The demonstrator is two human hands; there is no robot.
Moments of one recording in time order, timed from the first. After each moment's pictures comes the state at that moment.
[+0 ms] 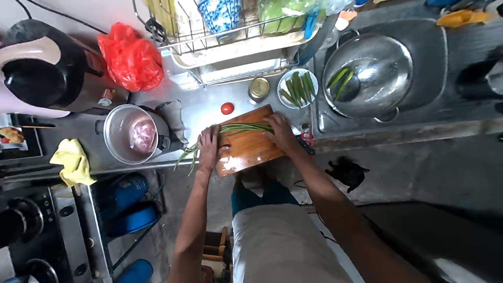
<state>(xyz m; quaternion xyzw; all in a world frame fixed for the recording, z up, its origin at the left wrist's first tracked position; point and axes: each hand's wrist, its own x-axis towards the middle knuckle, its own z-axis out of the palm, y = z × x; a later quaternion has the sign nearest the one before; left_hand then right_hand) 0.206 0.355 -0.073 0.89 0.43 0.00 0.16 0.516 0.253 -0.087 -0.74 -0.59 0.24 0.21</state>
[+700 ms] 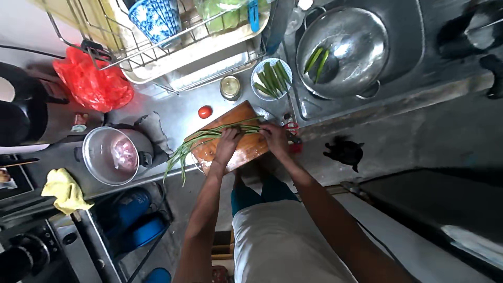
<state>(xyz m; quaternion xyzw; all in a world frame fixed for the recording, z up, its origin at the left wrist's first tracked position) 0.318 0.326 -0.083 0.95 0.19 0.05 0.24 0.502 0.185 -0.077 -0.81 -0.37 0.29 0.35</state>
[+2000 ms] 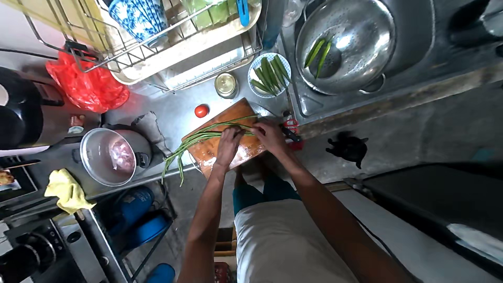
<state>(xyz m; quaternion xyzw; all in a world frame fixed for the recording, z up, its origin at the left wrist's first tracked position) 0.324 0.306 -0.088 0.94 0.22 0.08 0.27 0.510 0.201 -0.088 -0.80 -0.43 0.29 0.31</state>
